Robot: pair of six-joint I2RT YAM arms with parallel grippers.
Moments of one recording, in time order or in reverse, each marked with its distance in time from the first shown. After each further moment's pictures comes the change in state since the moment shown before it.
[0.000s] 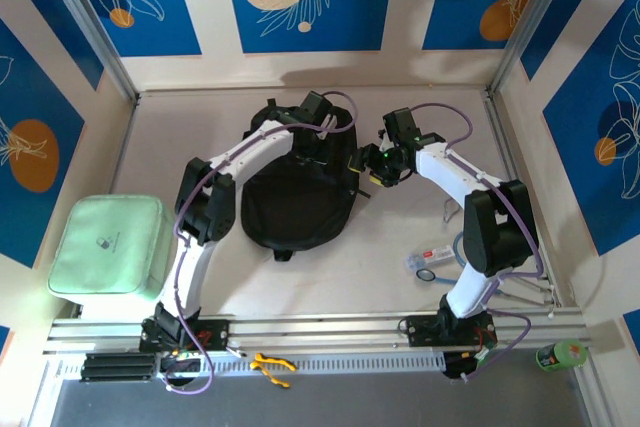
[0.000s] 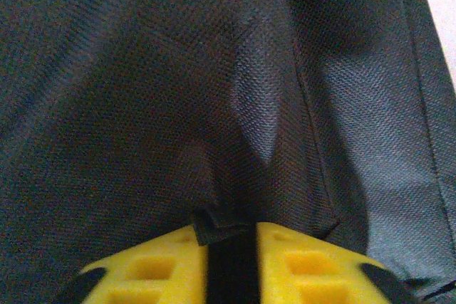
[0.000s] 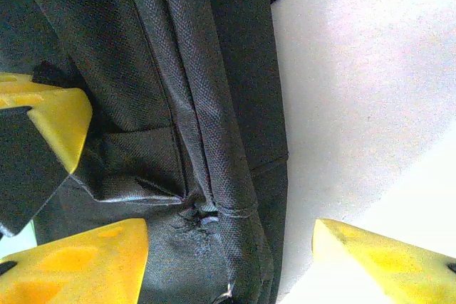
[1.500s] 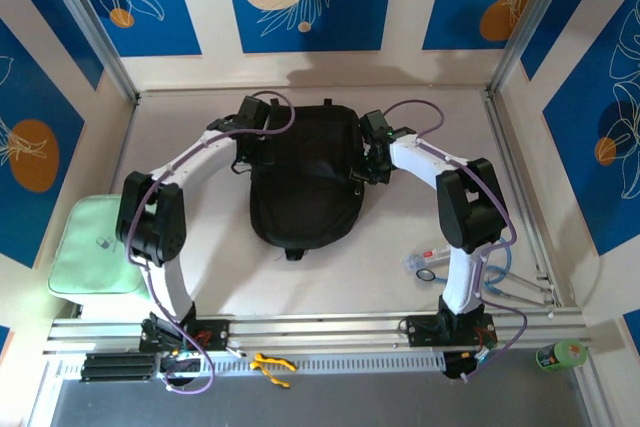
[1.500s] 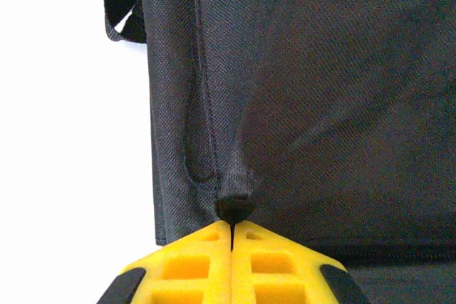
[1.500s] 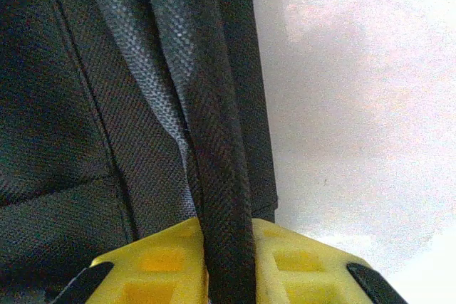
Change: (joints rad) left arm 0.216 -0.383 -0.517 0.166 -0.154 -0.087; right arm 0.082 0.216 0.157 -0.097 0.257 -0.084
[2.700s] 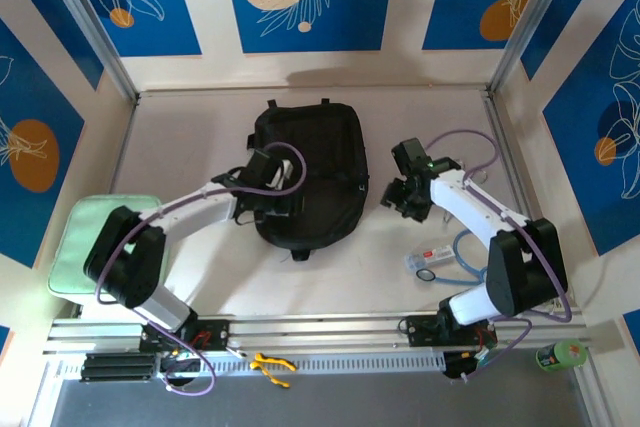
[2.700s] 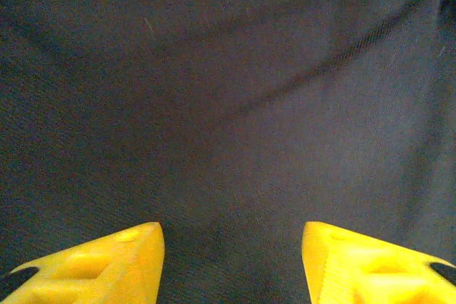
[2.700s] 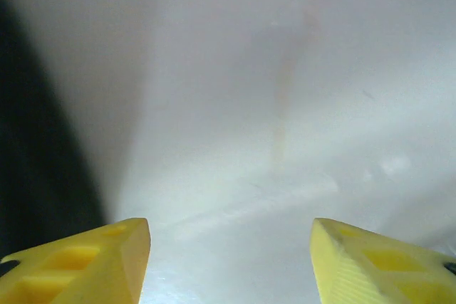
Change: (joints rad) left arm -0.213 -0.266 -0.507 0.287 0.256 -0.123; right arm -0.061 -0.495 -0.419 -0.202 0.137 0.211
